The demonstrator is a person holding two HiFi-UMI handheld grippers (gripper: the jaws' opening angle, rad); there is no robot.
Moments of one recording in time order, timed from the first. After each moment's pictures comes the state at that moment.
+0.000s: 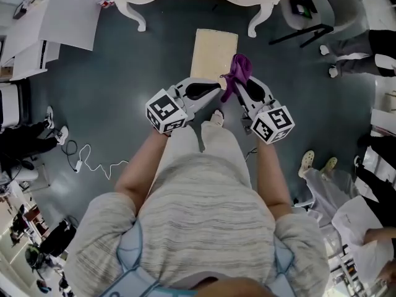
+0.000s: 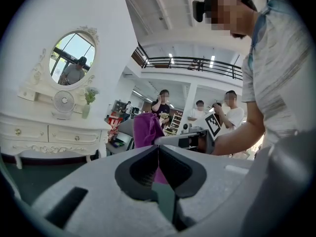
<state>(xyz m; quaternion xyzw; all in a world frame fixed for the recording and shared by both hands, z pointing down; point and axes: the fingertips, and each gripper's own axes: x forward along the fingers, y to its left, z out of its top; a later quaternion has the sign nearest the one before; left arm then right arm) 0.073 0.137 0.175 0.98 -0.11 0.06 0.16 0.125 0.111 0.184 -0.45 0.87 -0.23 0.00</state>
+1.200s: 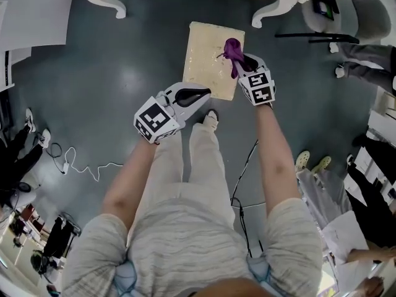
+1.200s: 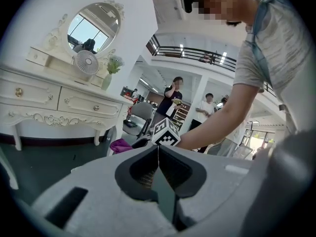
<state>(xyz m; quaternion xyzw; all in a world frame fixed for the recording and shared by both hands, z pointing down) 0.045 0.005 0.370 0.97 -0.10 0.10 0.21 0.156 -0.095 0.519 -0.43 0.81 -0.18 -0.36</state>
